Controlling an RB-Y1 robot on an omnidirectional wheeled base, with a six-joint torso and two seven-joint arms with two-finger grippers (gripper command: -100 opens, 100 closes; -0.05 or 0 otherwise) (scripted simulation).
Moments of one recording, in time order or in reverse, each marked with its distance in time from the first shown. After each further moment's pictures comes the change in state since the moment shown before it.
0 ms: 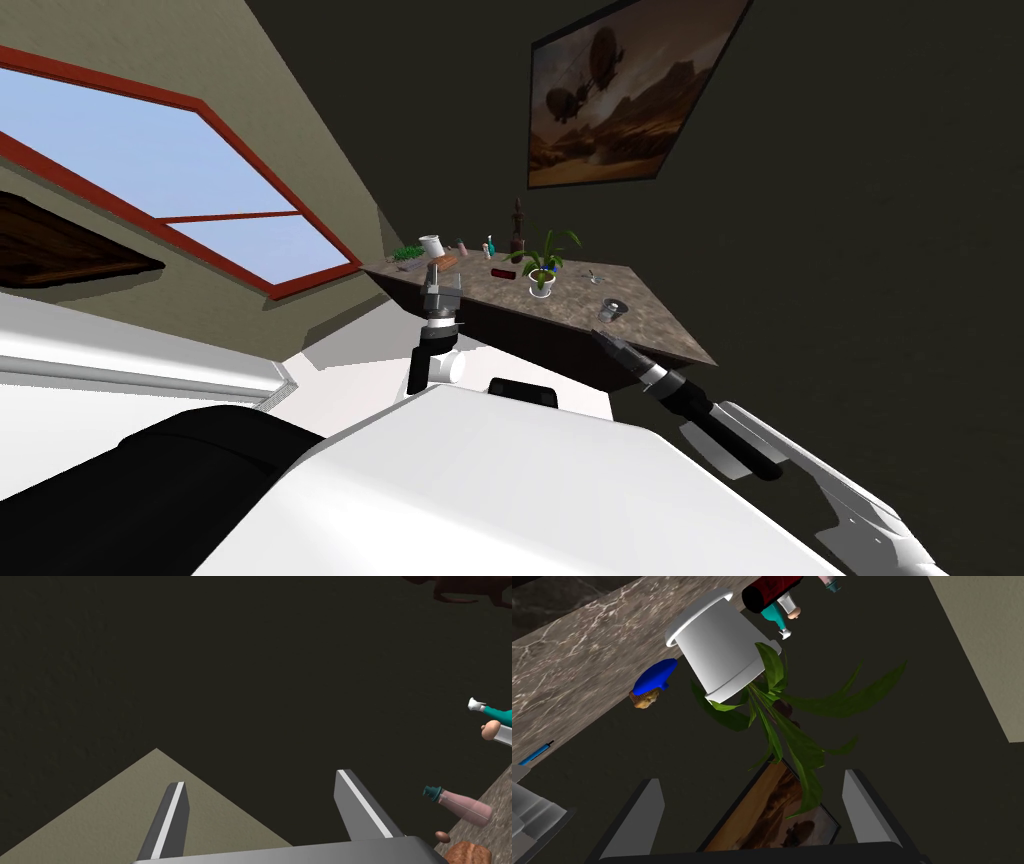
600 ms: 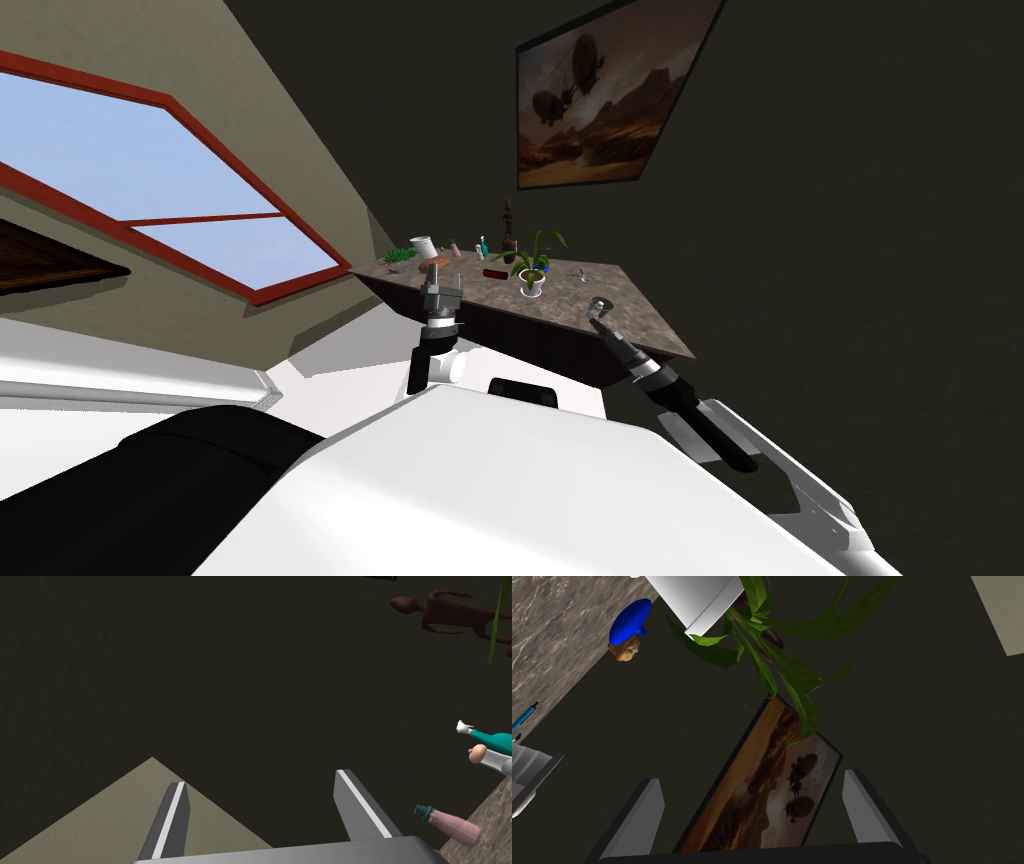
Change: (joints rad) left arm 0.000 0.000 0.000 0.000 0.000 0.000 0.000; right arm -0.012 0.162 -0.038 -0.066 -0.024 -0.007 -0.025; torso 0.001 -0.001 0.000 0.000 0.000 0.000
